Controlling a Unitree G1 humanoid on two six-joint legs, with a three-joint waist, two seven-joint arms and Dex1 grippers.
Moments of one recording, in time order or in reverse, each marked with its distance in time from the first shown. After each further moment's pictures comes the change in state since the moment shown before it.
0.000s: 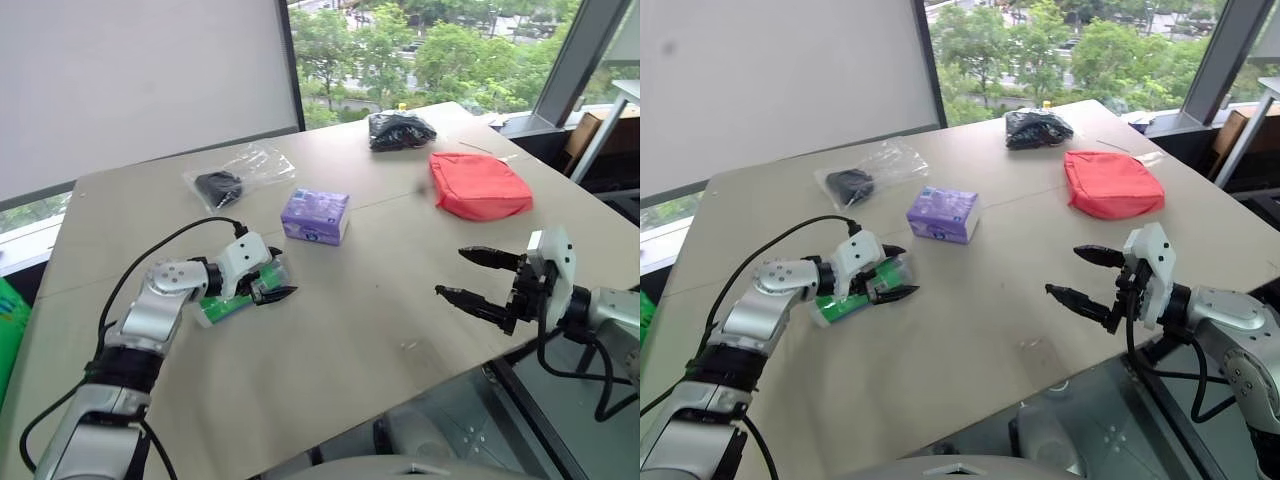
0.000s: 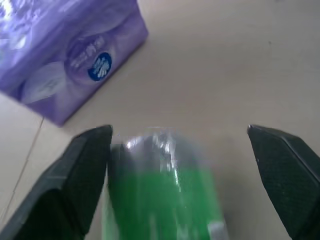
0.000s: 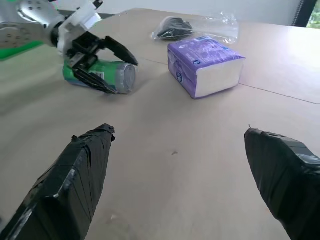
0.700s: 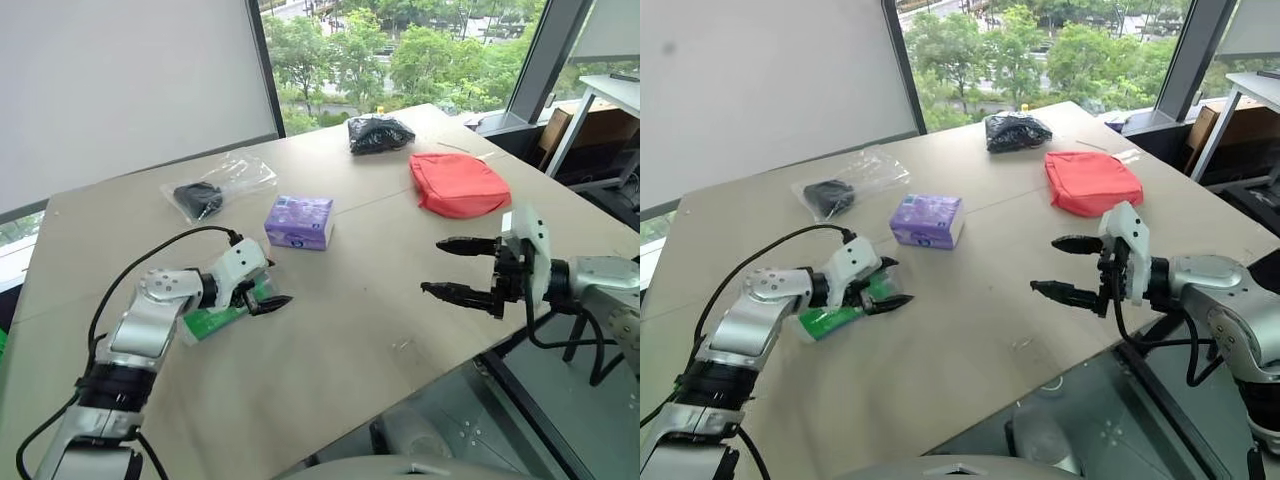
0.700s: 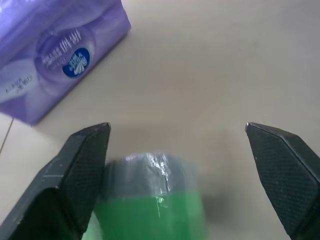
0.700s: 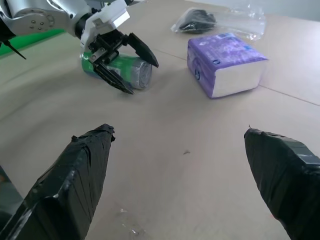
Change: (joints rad) left arm 0.227 0.032 0.130 -0.358 -0.009 0.289 0.055; right arm -0.225 -0.049 0.171 0.149 -0.016 0.025 0.141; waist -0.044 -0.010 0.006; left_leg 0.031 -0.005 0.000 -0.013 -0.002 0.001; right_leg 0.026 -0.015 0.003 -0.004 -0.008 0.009
